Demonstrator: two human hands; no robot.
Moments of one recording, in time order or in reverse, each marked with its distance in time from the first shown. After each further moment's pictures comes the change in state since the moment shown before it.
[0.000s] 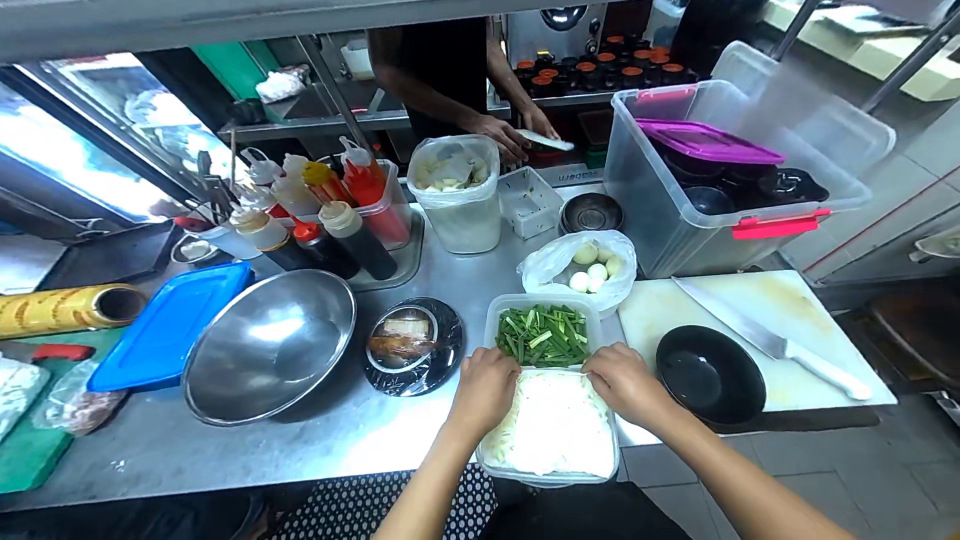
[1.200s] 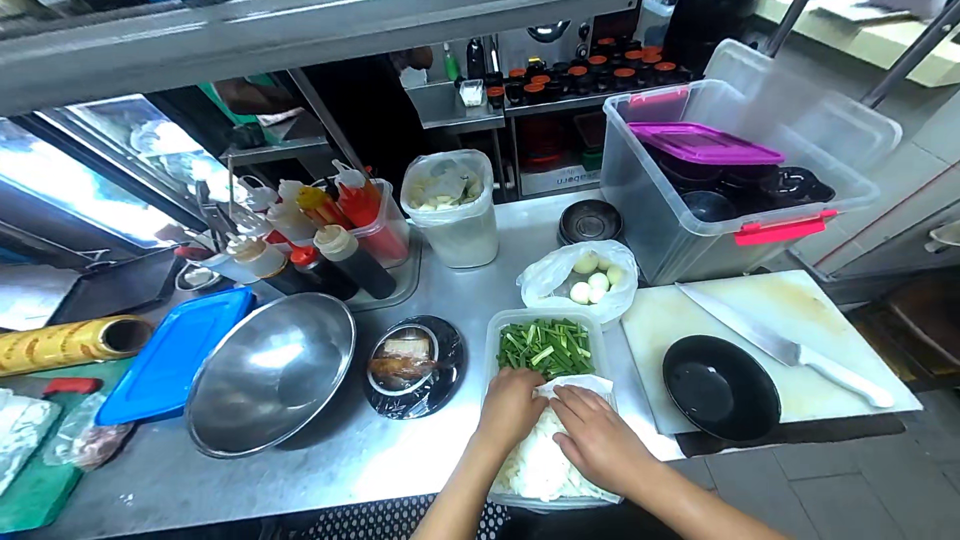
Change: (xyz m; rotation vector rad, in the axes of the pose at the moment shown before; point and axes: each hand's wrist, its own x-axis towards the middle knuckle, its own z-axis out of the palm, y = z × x) left_hand 0.030 0.032 0.007 -0.116 -0.258 -0.075; right_hand -0.017 -0.054 0.038 -0.030 -0.079 -0.142
